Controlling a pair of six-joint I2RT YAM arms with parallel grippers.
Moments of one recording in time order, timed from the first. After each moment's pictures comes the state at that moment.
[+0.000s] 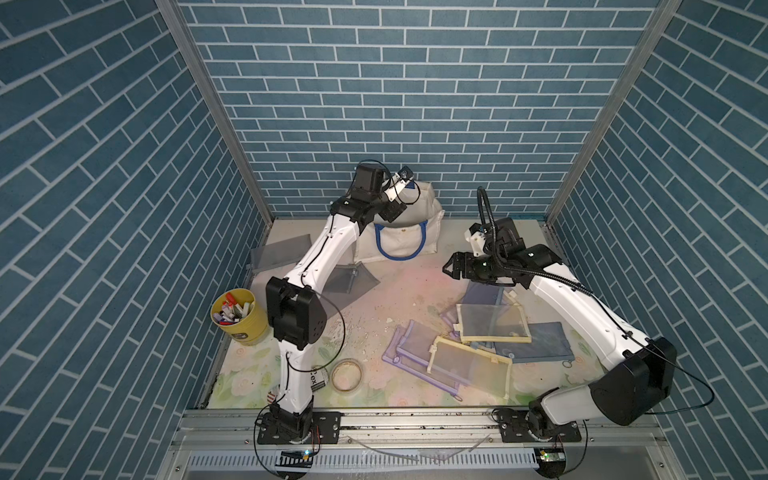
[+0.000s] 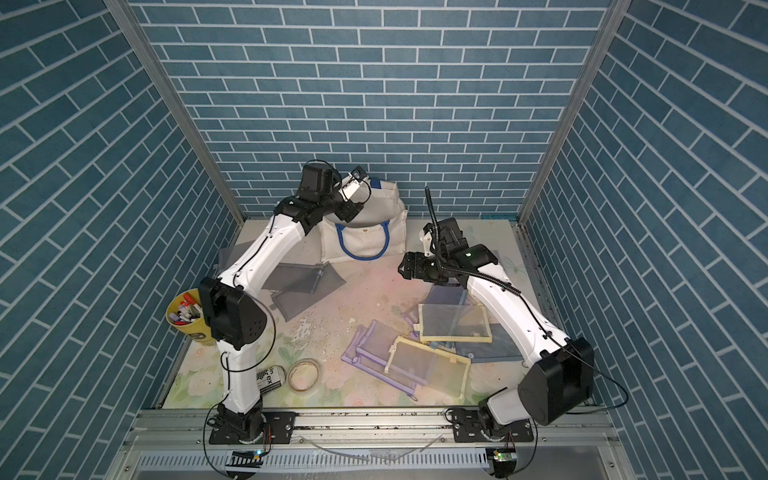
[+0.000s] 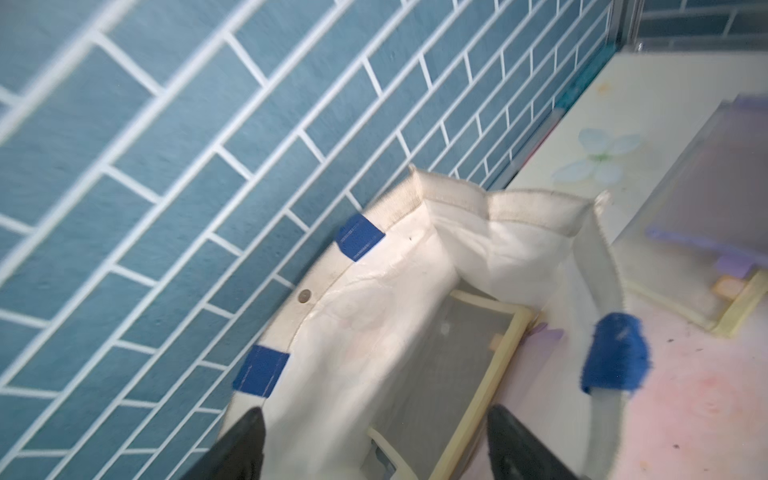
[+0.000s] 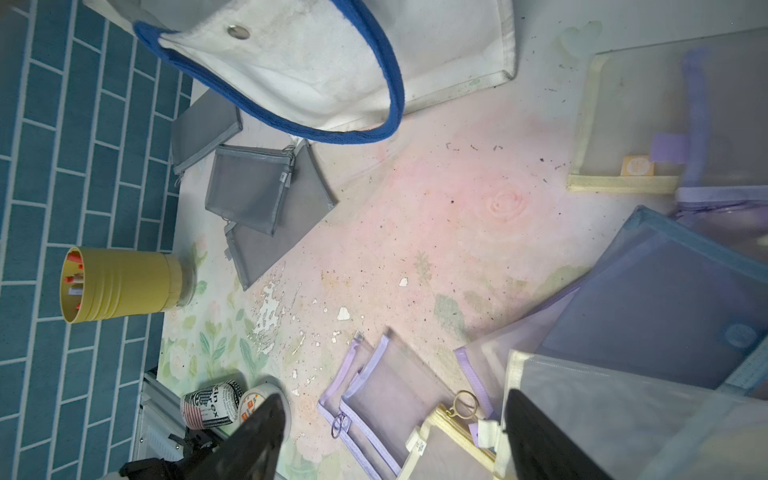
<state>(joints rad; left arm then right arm) -0.41 1.95 2.06 -0.52 0.04 0.48 0.51 1.46 1.38 -0.82 -0.27 0.48</state>
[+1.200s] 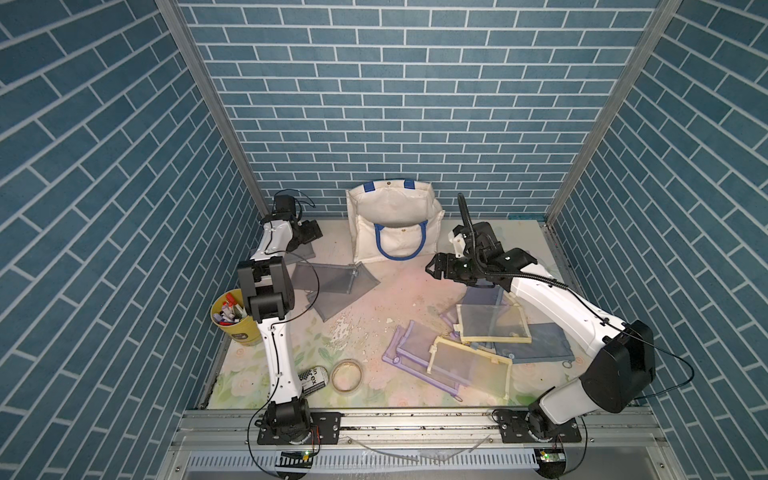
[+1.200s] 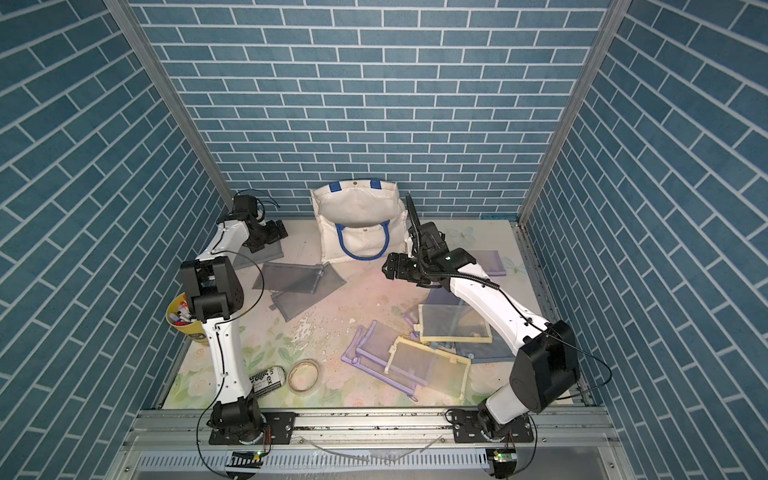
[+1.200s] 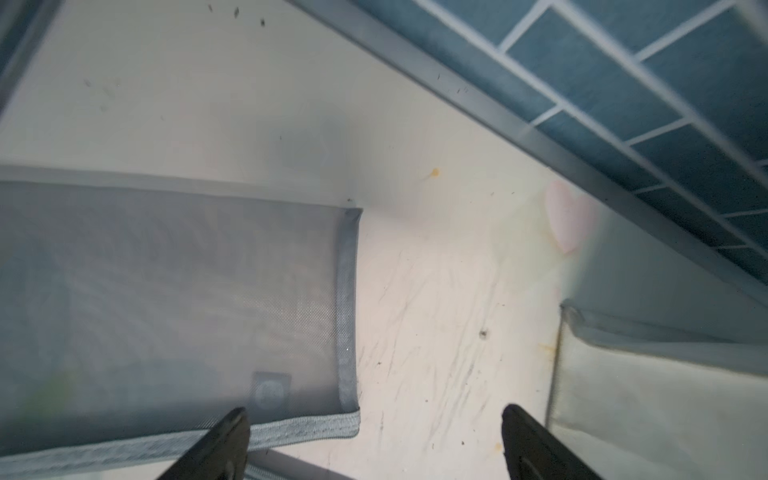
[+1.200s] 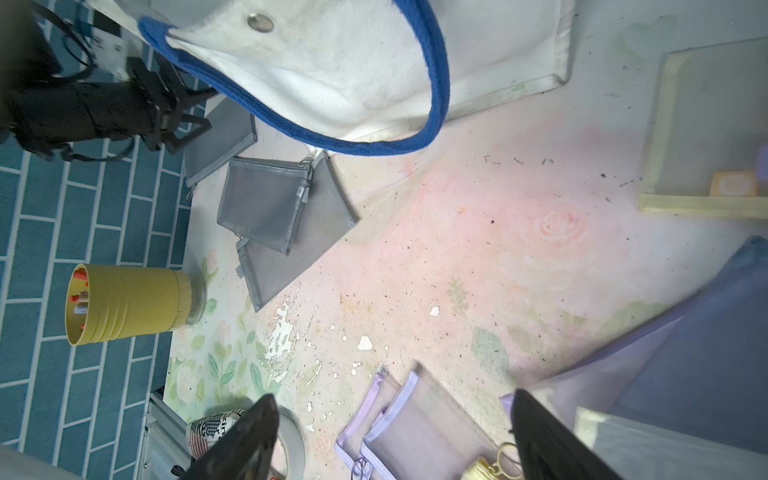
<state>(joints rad) 0.15 2.38 2.09 -0.76 0.15 -0.32 0.60 1.51 1.35 -0.65 -0.22 0.57</state>
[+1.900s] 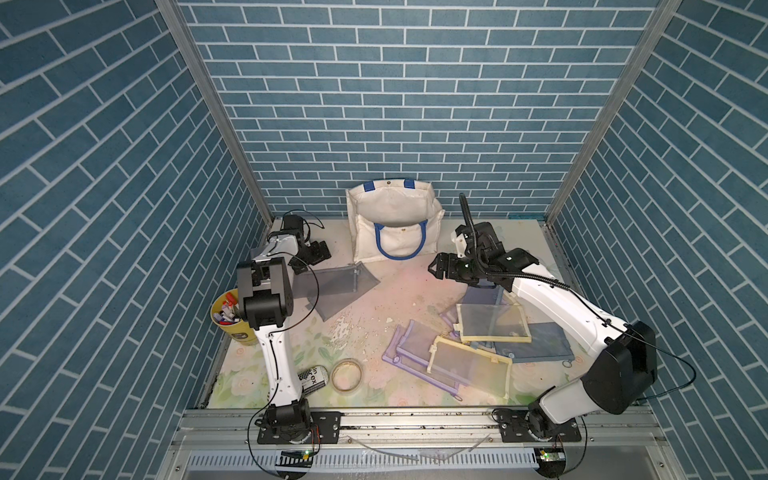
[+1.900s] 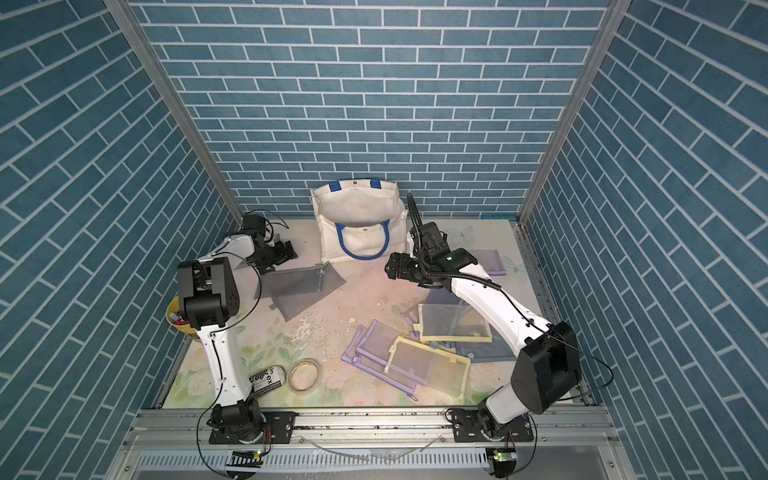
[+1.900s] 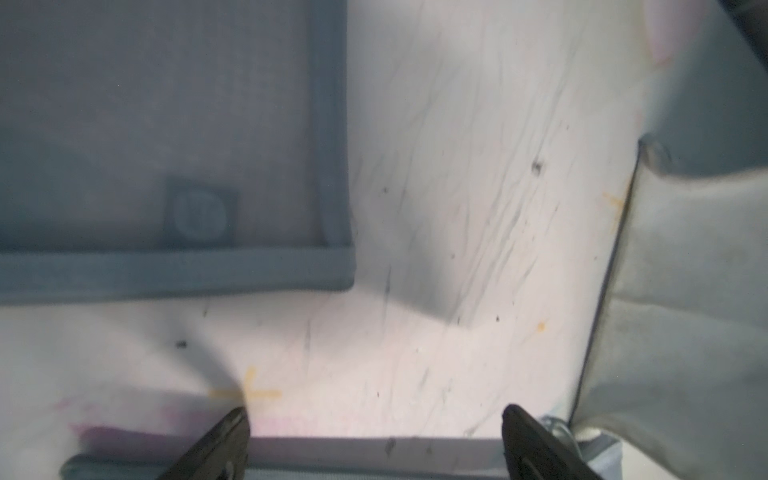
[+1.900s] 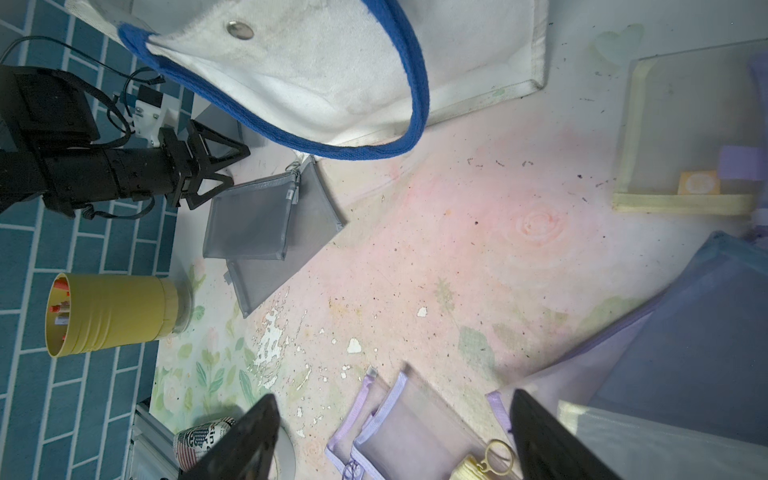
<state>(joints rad) 0.12 2.17 1.64 -0.63 0.23 -0.36 0.60 1.52 1.35 -0.66 -0.20 0.57</state>
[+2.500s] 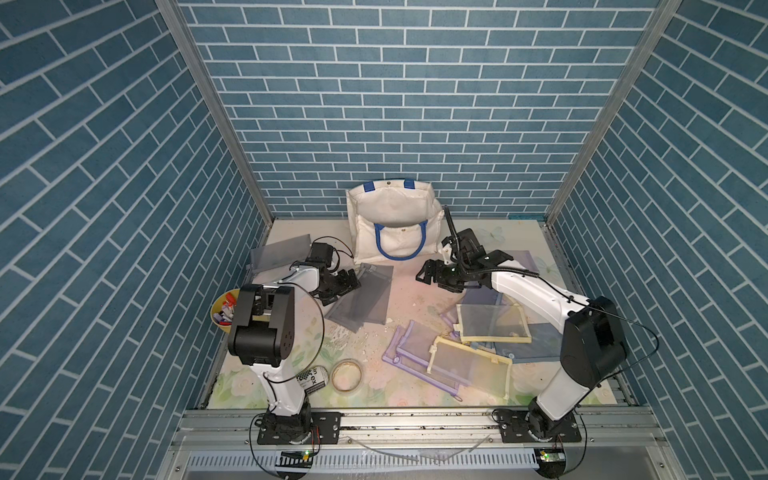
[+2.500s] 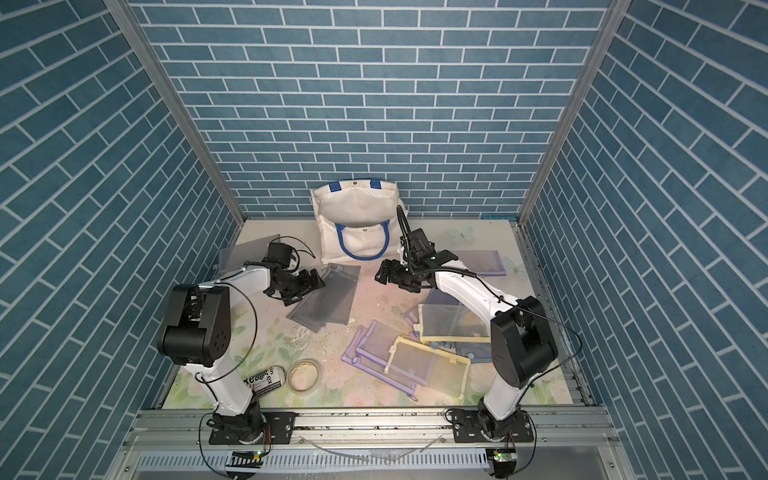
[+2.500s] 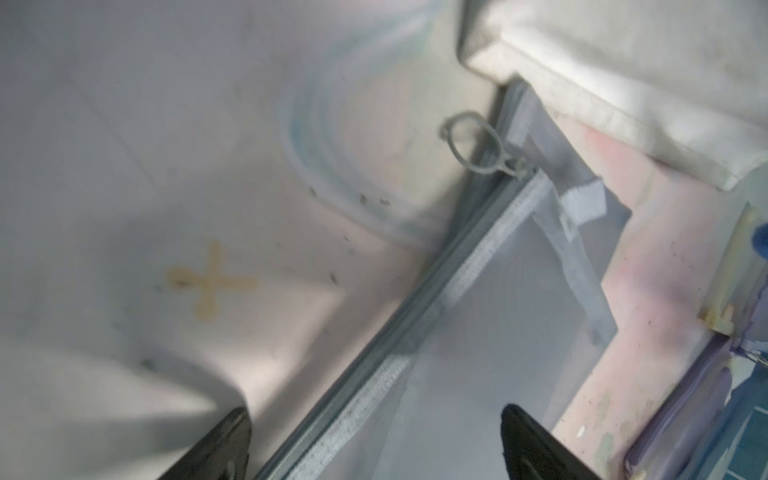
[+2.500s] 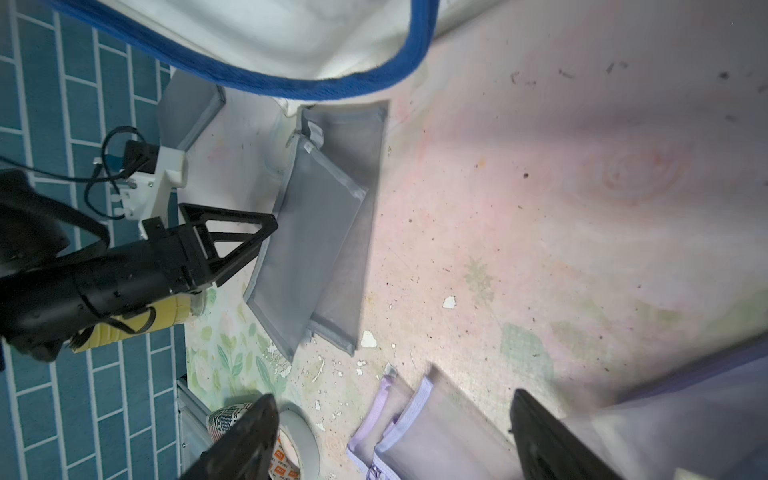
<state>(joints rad) -0.13 1.78 1.06 -0.44 0.33 -0.55 0.60 1.71 1.32 -0.56 -0.37 0.67</state>
